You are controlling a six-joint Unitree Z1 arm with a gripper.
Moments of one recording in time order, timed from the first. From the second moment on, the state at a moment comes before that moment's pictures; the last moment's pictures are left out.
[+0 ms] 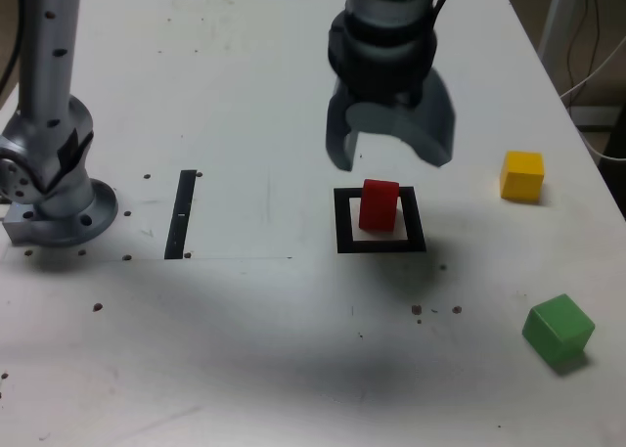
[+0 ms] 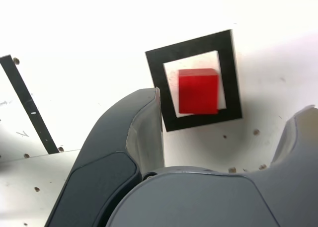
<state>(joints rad) -0.23 1.97 -1.66 1.35 0.24 -0.01</state>
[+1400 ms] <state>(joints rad) -0.04 2.40 -2.36 1.53 0.25 0.36</state>
